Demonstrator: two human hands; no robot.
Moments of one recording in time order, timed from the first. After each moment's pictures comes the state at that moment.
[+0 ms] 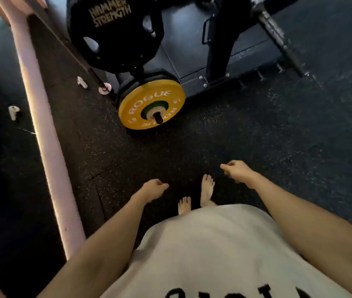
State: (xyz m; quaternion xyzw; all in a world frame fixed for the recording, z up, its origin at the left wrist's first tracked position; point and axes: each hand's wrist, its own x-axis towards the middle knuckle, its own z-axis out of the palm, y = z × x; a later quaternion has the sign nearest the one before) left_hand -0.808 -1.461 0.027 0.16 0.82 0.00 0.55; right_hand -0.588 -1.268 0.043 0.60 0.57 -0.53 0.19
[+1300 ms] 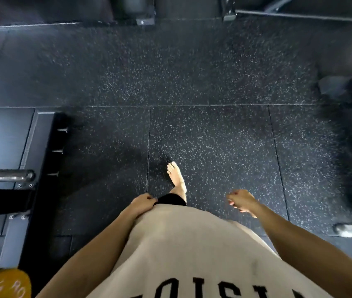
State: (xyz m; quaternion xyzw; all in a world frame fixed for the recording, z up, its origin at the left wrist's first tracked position) left_hand -0.233 -1.032 -0.026 0.64 0.53 -0.31 0.46; right_hand 0.060 -1.216 -0.012 0.82 0.14 -0.55 -0.09
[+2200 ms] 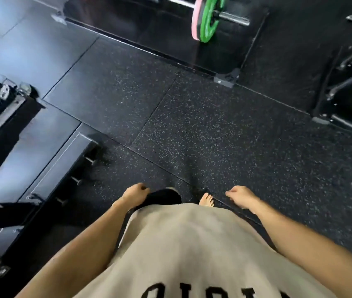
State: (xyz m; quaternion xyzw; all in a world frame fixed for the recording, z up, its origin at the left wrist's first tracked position) left_hand -0.042 -0.486 0.019 0.51 0.73 -0.13 0.44; right_hand 0.309 -0.508 0.007 0.77 0.38 -0.51 0.05
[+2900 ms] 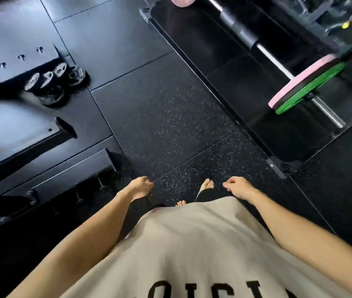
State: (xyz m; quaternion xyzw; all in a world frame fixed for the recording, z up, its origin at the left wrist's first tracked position) left_hand -0.172 -0.070 -0.002 0.30 0.81 0.00 0.51; right_hand 0.144 0.070 0.016 0.65 0.57 -0.47 0.16
